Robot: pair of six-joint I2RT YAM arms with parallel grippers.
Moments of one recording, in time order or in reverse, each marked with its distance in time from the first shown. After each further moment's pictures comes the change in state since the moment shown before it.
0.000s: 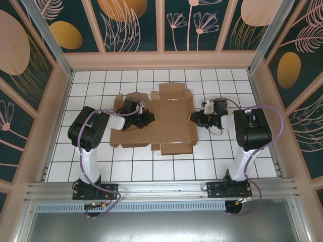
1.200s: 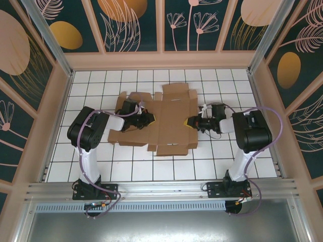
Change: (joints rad) left arm 0.004 -0.016 -0.025 0.019 0.004 -0.018; right arm 0.042 -0.057 -0.061 0.018 -0.113 0.077
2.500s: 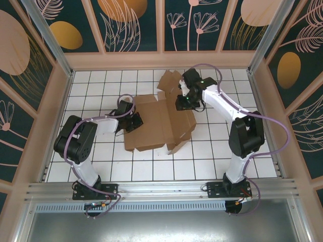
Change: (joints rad) left arm 0.001 -0.216 -0.055 -0.372 -0.378 0.055; right arm 0.332 0.002 0.874 -1.223 0.760 -0.426
